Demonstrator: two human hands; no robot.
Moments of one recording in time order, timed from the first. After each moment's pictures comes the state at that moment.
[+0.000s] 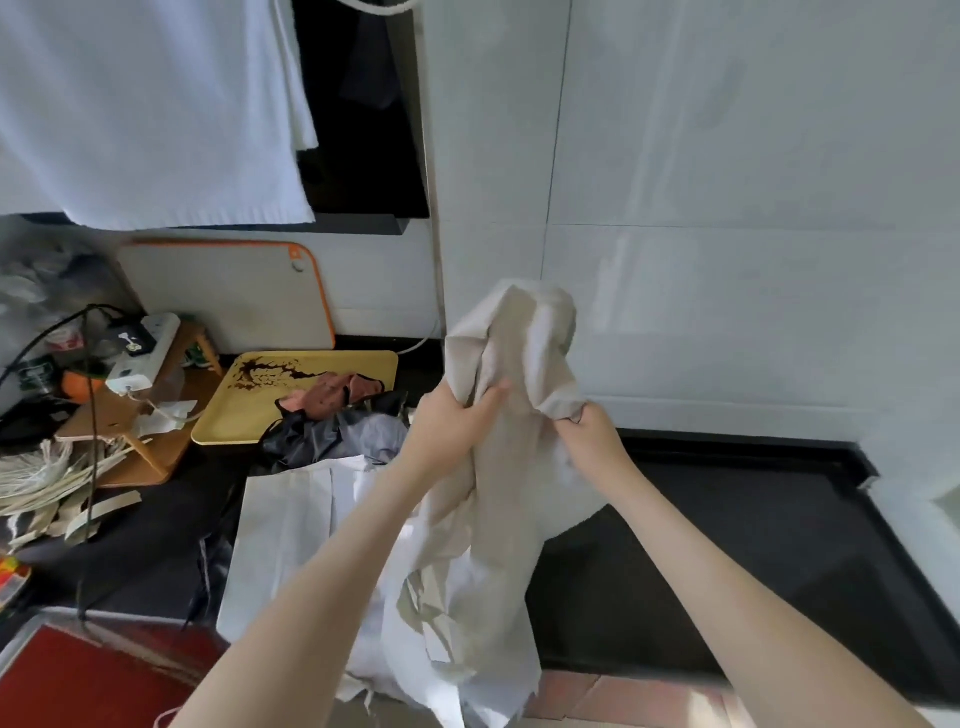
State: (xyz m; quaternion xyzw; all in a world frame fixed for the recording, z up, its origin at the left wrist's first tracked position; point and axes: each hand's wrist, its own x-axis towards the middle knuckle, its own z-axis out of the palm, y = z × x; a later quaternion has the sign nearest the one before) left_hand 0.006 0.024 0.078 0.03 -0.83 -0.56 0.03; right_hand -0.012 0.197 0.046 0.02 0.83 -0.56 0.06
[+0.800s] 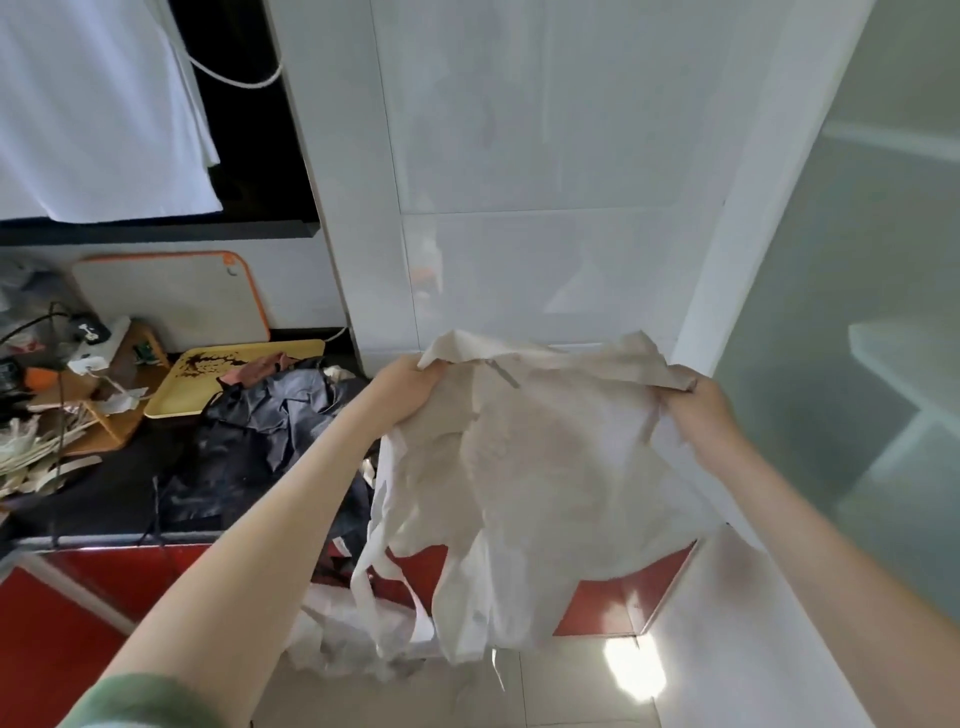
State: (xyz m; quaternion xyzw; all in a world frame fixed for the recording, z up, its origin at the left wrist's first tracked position) left_hand 0.190 0.174 0.137 0.03 -0.91 -0.40 -0.08; right_hand 0.228 0.487 0.099 0.14 0.80 -0.56 -0.14
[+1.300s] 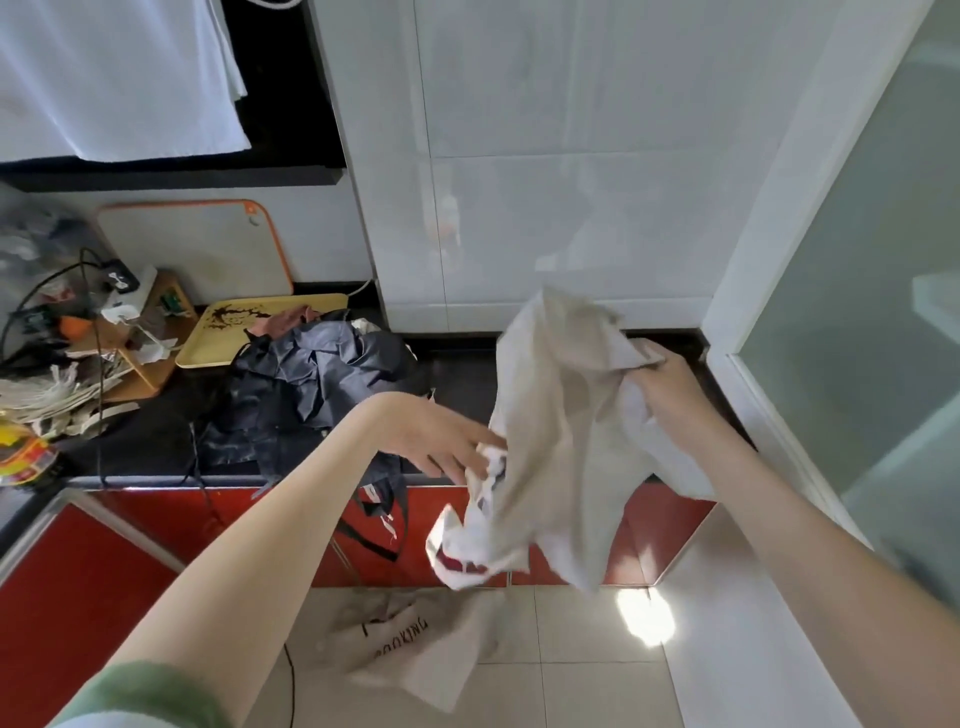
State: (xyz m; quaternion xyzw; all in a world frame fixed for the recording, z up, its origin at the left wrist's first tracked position) left_hand 0.229 0.141 0.088 -0.13 -0.82 -0.27 -0.49; right_hand 0.235 0.415 0.078 0.10 0.82 -0.56 -0.04
